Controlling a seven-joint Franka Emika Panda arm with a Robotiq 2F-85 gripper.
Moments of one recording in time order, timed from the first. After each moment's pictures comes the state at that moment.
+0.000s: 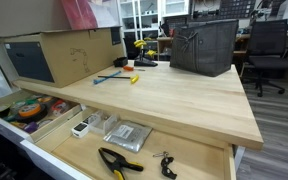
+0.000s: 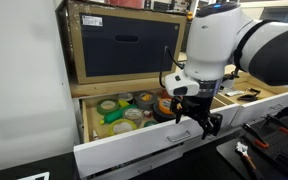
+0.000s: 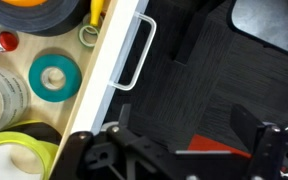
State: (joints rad) arm 0.54 0.29 0.53 -2.33 -0.43 2.40 -0.55
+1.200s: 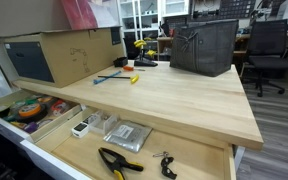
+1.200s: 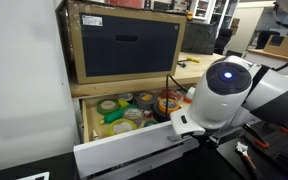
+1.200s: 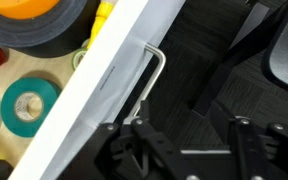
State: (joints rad) arm 0.69 0.47 0.40 -2.33 -0.90 2.37 -0.24
